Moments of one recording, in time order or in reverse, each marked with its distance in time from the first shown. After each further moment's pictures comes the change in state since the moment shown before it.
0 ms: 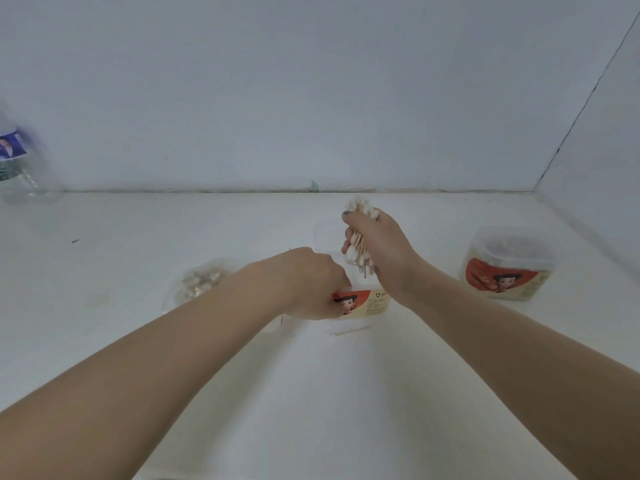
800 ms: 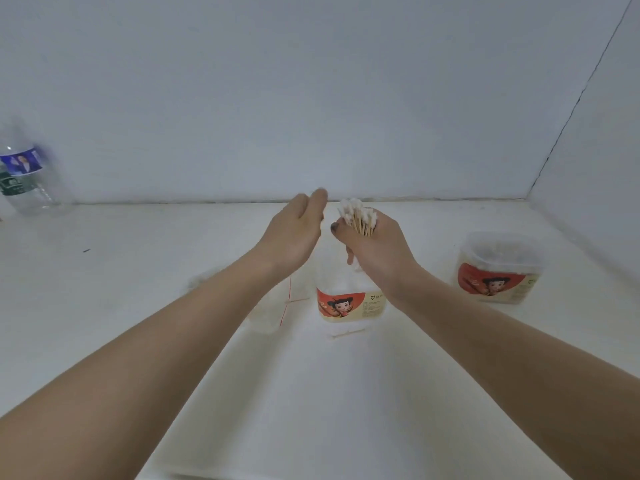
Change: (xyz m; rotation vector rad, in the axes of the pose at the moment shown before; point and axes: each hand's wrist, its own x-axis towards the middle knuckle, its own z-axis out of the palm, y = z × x) left_hand -0.007 -0.008 -0.035 -1.138 0.621 -0.447; right_hand -0.027 -0.017 0.001 -0.246 0.061 -0.196
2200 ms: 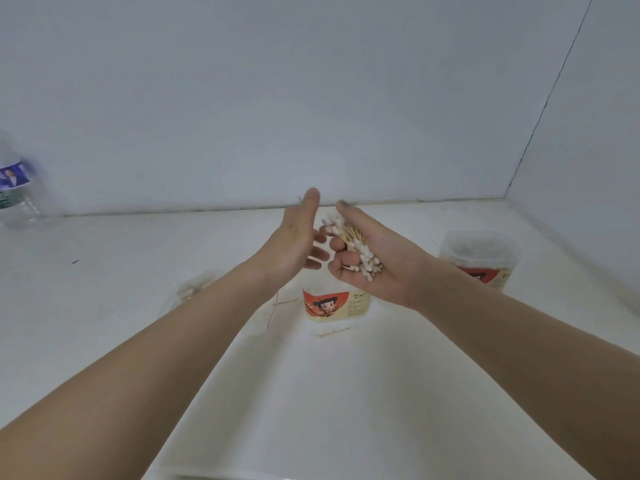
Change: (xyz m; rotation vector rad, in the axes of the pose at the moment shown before) left_hand -0.014 0.011 0.012 -0.241 -0.151 -0.127; right_hand -0.015 -0.017 -0.030 0.753 -0.422 0.453
